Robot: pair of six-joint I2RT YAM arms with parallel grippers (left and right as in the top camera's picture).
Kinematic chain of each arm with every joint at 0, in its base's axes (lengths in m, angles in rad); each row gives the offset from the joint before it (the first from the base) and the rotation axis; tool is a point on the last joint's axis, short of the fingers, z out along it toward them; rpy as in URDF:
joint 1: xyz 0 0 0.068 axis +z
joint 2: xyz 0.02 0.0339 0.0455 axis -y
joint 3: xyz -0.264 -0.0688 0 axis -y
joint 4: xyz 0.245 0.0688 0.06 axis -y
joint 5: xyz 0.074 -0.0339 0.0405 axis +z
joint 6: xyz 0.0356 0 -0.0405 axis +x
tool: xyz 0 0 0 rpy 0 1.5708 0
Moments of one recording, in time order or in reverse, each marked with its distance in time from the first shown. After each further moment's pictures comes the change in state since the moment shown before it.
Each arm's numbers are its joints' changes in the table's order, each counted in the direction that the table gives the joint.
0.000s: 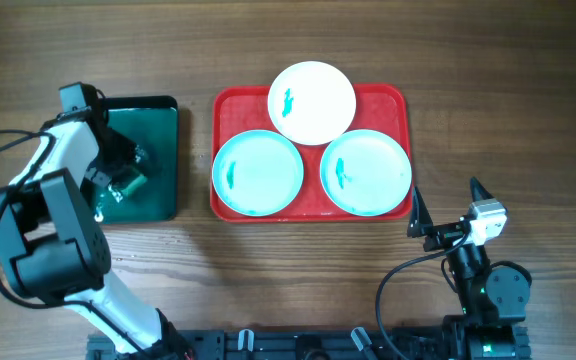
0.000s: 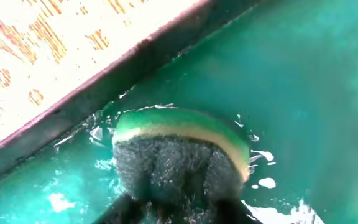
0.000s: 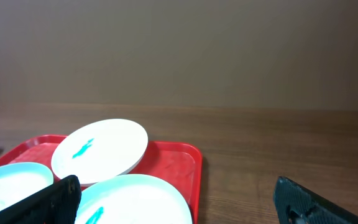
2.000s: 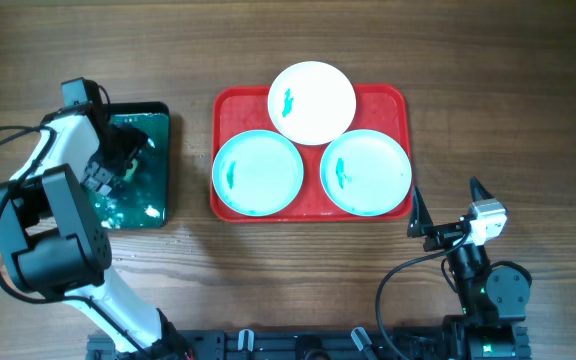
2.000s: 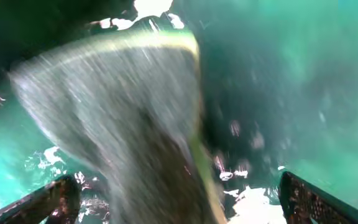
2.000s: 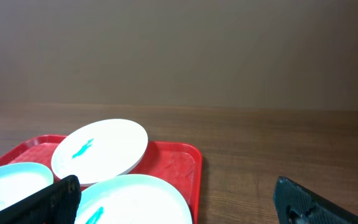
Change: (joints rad) left arm -0.007 -0.023 0.043 -0.037 -0.019 -0.001; right arm 0.000 0.000 0.000 0.000 0.000 0.000
